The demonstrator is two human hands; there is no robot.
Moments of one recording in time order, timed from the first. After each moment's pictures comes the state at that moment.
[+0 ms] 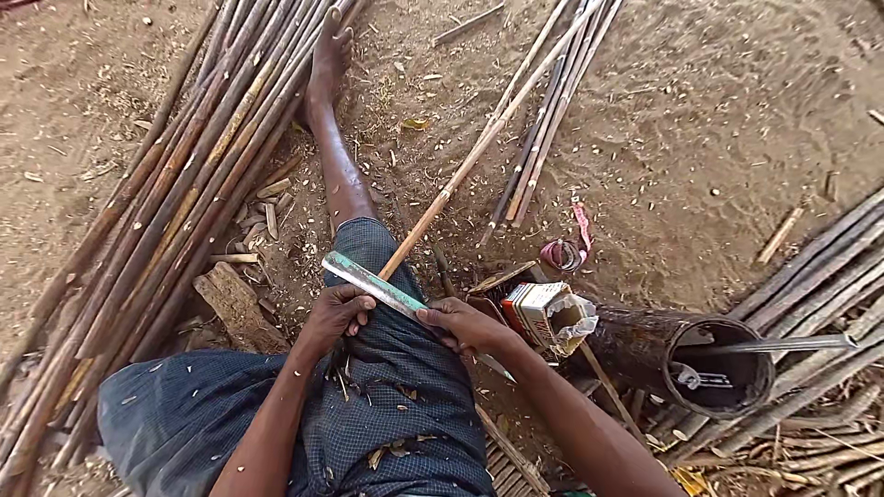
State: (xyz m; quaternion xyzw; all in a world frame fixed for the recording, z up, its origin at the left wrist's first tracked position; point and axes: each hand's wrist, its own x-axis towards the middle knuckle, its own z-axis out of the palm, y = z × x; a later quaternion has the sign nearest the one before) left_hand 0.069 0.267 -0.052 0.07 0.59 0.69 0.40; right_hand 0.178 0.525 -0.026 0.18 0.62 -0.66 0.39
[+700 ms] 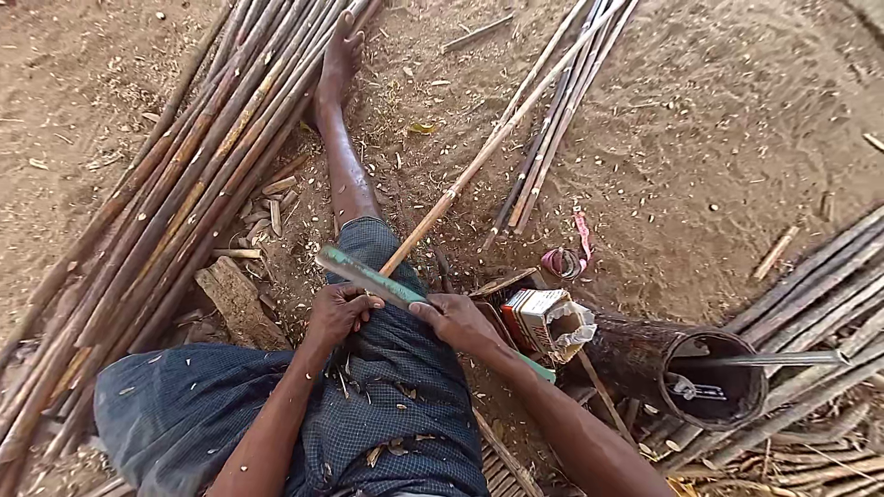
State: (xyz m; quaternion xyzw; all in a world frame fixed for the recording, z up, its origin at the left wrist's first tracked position) left_hand 0.074 0.277 -0.040 0.08 0.73 0.60 0.32; right_hand 0.171 0.513 -0.018 0.17 0.85 -0.44 0.24
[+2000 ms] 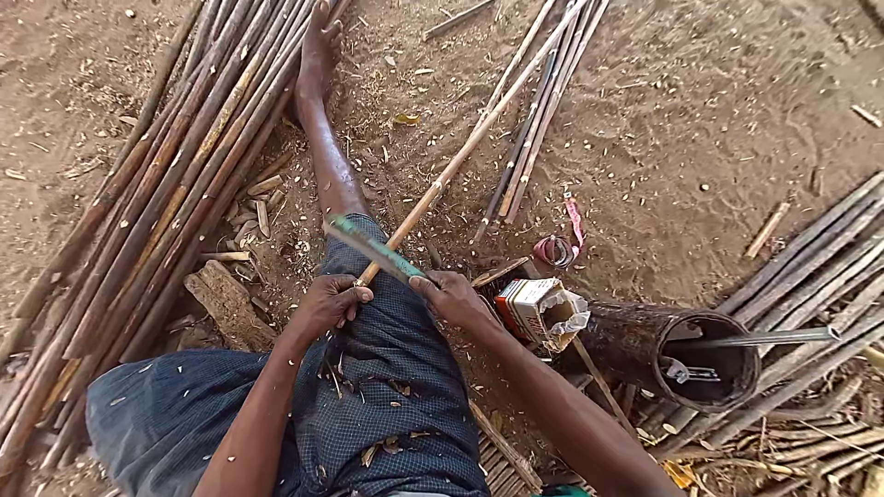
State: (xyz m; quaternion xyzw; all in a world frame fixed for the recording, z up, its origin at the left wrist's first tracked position) left_hand 0.047 0.276 -0.036 0.14 0.70 0.57 0.42; right_hand 0.158 0.527 -0.037 0.17 0.85 -0.45 0.20
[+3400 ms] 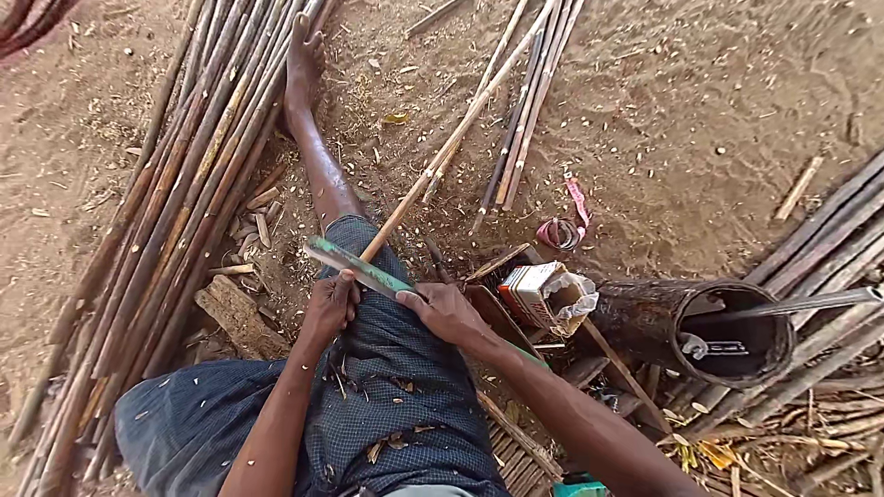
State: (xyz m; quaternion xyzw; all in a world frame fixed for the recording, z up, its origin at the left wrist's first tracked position) left_hand 0.066 0.280 -0.033 0.07 0.77 0.55 0.33; right_hand 0.171 0.499 -0.021 0.22 0.84 -0.45 0.21
